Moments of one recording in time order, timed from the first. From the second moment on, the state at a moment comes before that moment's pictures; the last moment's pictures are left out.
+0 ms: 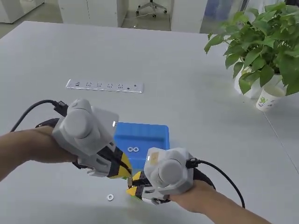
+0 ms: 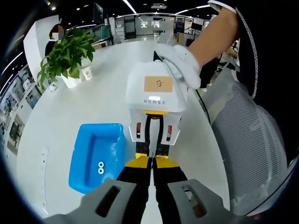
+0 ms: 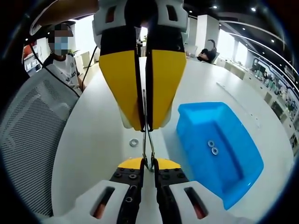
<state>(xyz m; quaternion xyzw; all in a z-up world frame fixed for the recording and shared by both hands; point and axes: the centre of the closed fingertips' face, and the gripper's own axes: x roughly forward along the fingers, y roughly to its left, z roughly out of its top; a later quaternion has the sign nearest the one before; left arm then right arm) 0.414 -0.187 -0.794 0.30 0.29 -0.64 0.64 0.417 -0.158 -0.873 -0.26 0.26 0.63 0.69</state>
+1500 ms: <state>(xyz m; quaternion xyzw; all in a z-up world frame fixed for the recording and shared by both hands) 0.431 -0.189 -0.736 0.31 0.27 -0.65 0.64 0.439 -0.155 -0.816 -0.25 0.24 0.62 0.70</state>
